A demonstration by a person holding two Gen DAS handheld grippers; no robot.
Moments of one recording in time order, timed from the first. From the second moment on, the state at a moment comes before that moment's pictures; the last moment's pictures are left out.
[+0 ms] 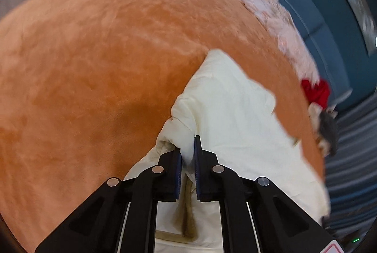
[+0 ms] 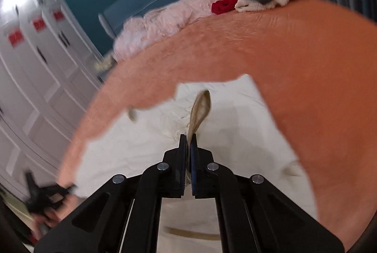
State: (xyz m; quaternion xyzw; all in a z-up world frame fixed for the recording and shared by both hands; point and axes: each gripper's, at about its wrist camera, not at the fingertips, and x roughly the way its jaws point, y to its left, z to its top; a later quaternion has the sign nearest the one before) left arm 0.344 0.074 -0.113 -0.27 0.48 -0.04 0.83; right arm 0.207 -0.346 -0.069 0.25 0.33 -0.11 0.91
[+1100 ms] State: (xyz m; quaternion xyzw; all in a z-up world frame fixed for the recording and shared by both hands) left arm 0.338 -0.066 -0.123 0.02 0.44 -0.05 0.90; right arm 0.259 -0.285 -0.135 0.11 0.41 -0.10 0.90
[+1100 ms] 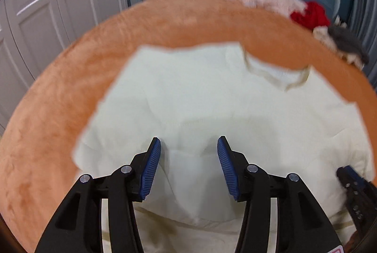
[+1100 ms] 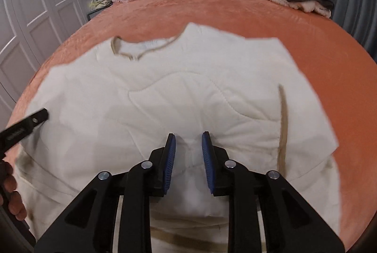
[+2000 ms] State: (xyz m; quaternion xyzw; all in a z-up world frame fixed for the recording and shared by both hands) left arm 0.323 -0.078 -0.160 0.04 0.38 -0.04 0.92; right arm 0.252 -0.278 -0.155 0.10 0.36 -0.11 0.92
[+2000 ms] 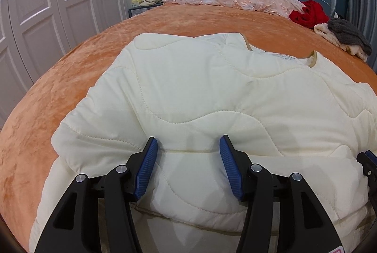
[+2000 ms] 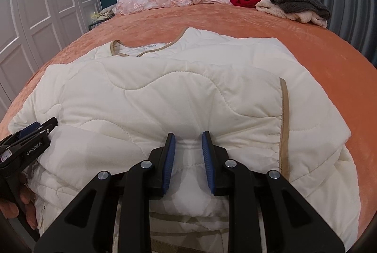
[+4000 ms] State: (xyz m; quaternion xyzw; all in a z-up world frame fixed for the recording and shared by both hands) left arm 0.489 -0.029 -0.150 -0.01 0.43 0.00 0.91; right arm 0.449 -0.268 -0.115 0.24 0.33 -0.05 0.91
